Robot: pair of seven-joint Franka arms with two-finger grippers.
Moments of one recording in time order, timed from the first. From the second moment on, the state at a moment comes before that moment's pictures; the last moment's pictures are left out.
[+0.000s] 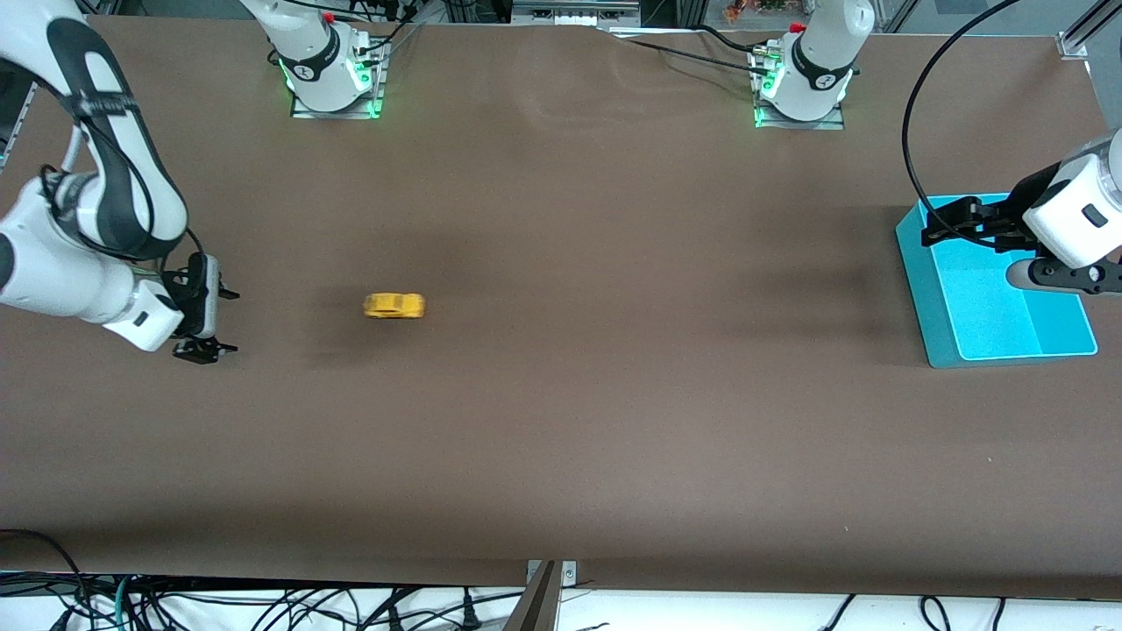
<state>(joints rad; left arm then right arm) 0.03 0.19 -0.05 -1.42 -0.05 1.42 0.02 -0.44 0.36 0.39 -1.84 0.01 2.08 -1.73</state>
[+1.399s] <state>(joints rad) 0.03 0.38 -0.04 -1.78 0.03 1.87 1.02 -0.28 0.06 0.30 -1.62 -0.04 1.75 -0.62</state>
